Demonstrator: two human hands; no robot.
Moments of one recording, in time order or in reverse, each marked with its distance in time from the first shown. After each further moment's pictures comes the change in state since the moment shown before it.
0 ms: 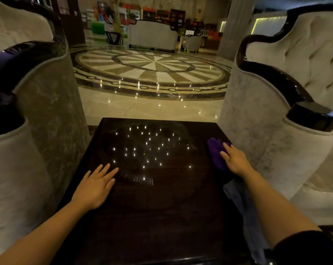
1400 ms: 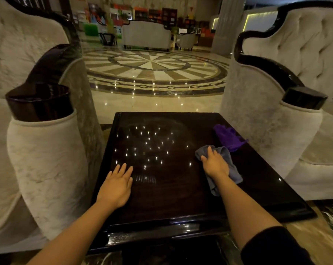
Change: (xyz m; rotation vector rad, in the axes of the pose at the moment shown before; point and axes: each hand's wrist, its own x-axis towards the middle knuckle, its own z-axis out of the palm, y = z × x) left_hand -0.060 -0.021 0.017 -0.053 0.065 0.048; right_hand -0.102 -0.116 0.061 0.007 -0.007 0.108
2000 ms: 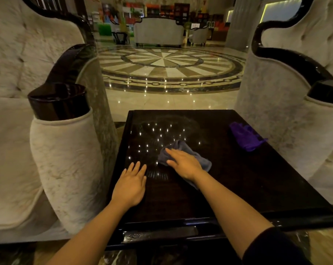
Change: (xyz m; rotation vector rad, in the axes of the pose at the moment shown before) left_hand -0.003 0.003 0.001 0.014 0.030 0.009; right_hand -0.015 -0.094 0.039 0.026 -0.236 -0.544
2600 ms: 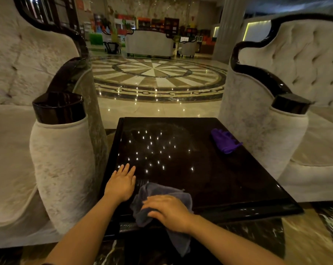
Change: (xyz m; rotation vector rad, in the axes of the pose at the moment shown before) left_hand -0.007 0.012 -0.010 0.086 -0.062 -0.028; right_hand -0.140 -0.046 0.024 0.104 -0.009 -0.420
